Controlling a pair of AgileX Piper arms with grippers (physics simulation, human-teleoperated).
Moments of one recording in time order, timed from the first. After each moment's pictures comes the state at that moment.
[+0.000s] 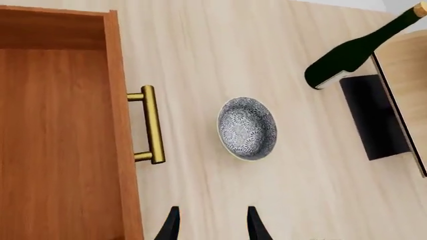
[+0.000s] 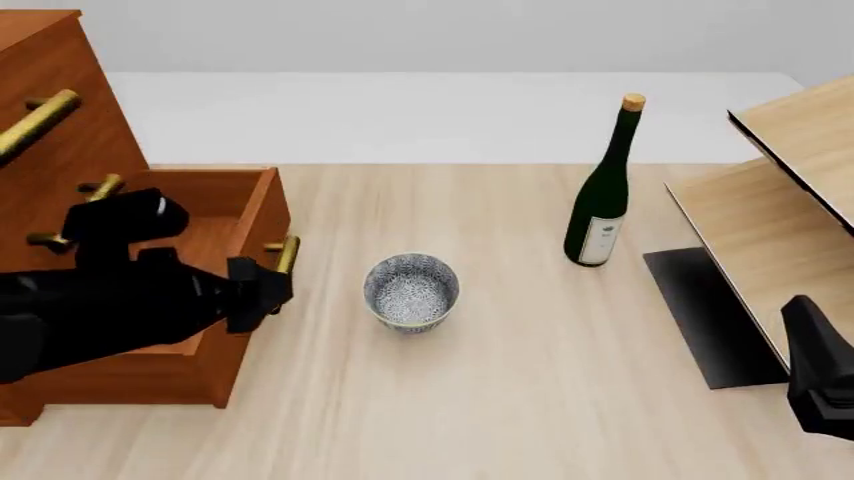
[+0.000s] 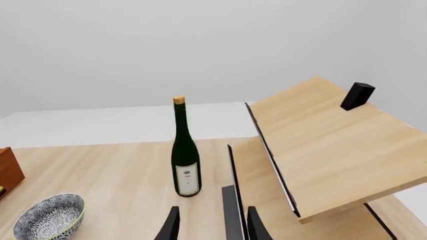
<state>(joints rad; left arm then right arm) -0.50 0.98 -0.55 0.32 -0.44 -0.04 0.08 0.00 -0.07 0.04</state>
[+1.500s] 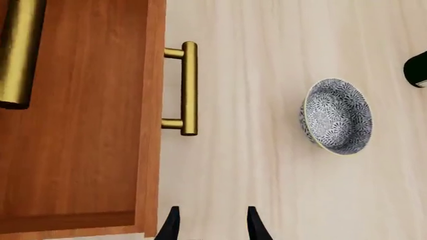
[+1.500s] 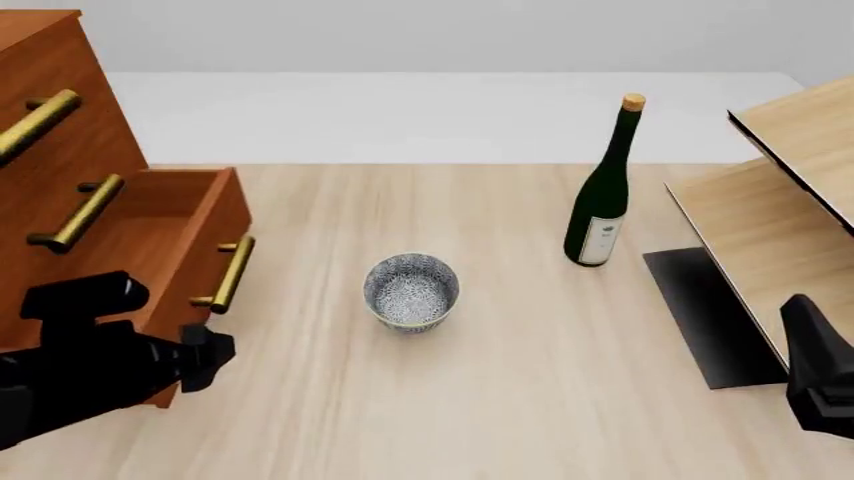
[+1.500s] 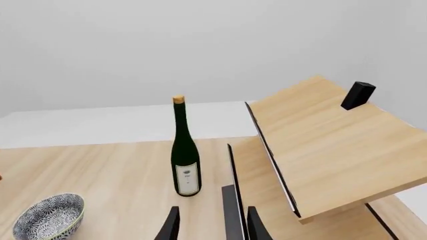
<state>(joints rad) -0.27 0.99 -0.30 0.19 -0.36 -0.04 0.09 0.00 -0.08 0.04</state>
